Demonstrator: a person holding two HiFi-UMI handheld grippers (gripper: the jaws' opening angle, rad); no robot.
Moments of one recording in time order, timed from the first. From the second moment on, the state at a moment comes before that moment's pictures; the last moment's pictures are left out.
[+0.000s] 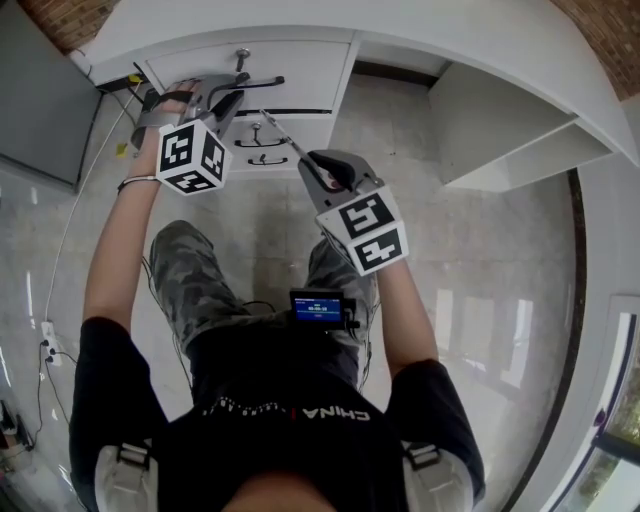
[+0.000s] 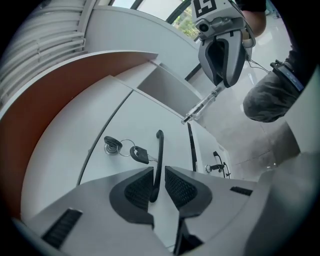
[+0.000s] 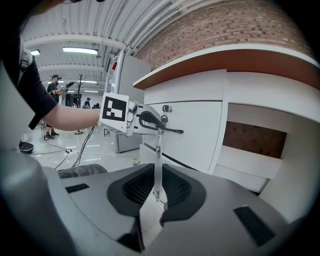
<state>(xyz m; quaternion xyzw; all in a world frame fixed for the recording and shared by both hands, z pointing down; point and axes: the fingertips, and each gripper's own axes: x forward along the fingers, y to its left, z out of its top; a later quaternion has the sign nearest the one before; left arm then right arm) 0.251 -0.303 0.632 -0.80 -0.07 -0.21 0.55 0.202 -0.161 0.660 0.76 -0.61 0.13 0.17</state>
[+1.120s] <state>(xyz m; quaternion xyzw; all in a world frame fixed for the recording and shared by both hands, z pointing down) 0.245 -0.299 0.631 -0.80 -0.09 -0.27 0.53 0.207 -0.147 0.629 0.76 -0.60 0.13 0.18</state>
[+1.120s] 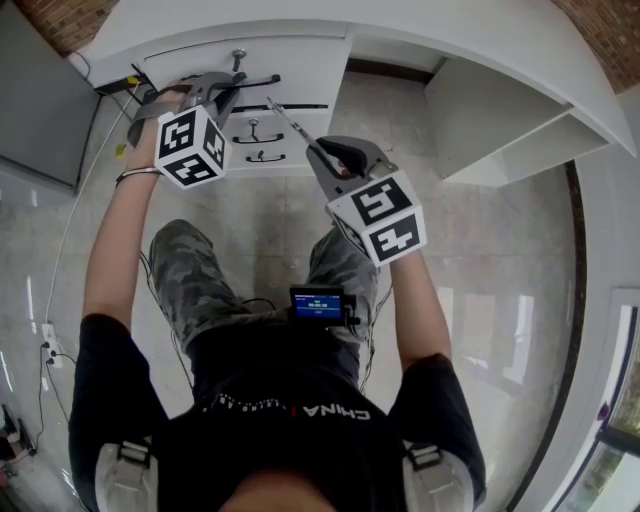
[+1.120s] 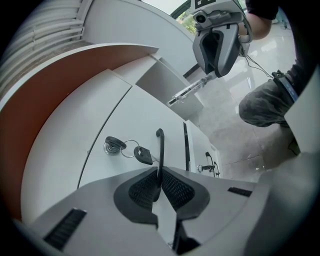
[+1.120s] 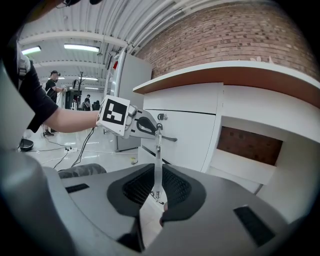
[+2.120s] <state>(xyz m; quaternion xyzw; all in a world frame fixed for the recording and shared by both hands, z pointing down) 0.155 -0.248 0.629 -0.82 -0.09 -0.26 0.49 0.166 -0.118 0.585 0.72 -0.64 0.12 0.22</state>
